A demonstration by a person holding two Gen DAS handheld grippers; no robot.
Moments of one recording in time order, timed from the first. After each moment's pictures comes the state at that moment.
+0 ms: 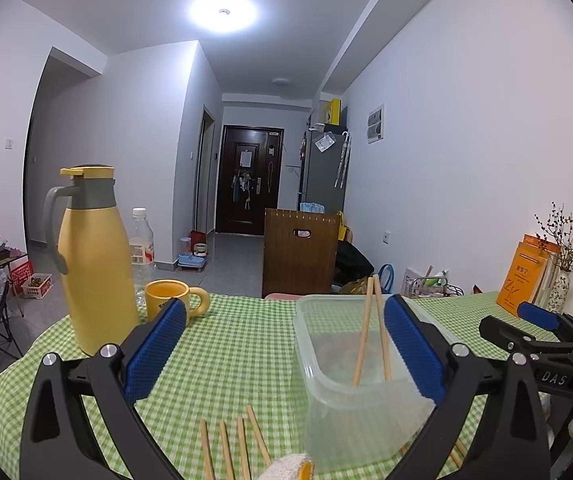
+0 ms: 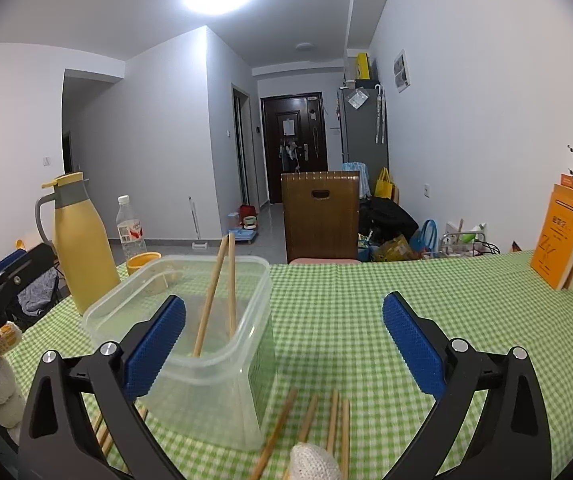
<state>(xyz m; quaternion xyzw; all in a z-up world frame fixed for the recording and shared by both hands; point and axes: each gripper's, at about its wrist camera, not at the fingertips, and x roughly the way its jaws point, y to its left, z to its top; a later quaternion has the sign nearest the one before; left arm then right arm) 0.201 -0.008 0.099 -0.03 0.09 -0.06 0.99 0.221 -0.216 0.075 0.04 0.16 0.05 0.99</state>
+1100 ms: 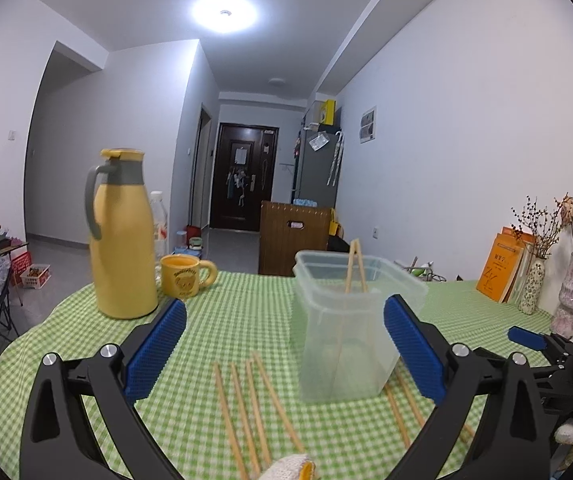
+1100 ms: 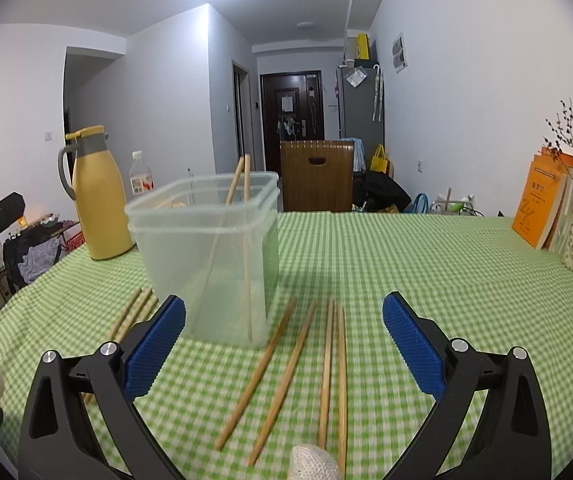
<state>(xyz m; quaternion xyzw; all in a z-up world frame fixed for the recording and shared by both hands) 0.101 0.016 0.073 -0.04 0.10 -0.07 0.99 0.139 -0.210 0.023 0.03 0.20 0.05 0.98</state>
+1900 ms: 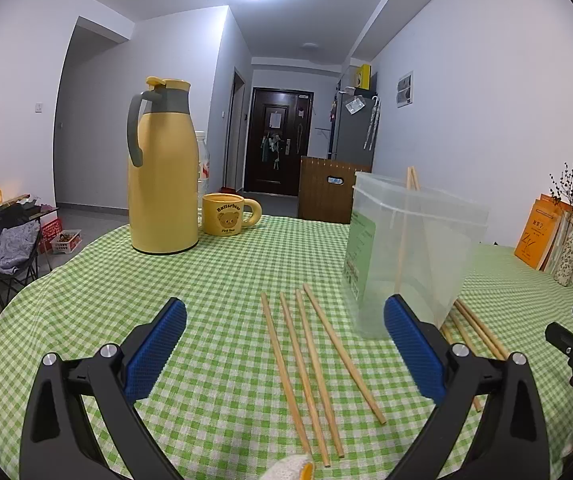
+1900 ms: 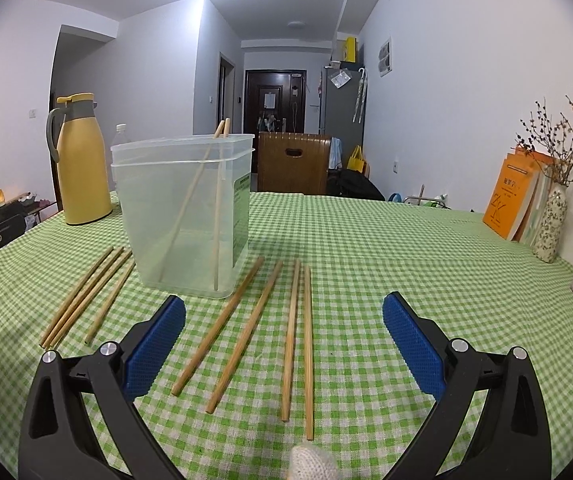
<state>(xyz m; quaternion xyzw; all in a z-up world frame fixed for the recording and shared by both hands) 0.111 0.043 -0.004 -0.04 0.16 -0.01 0.99 0.109 -0.207 -0.021 -0.01 0.20 0.01 0.98</state>
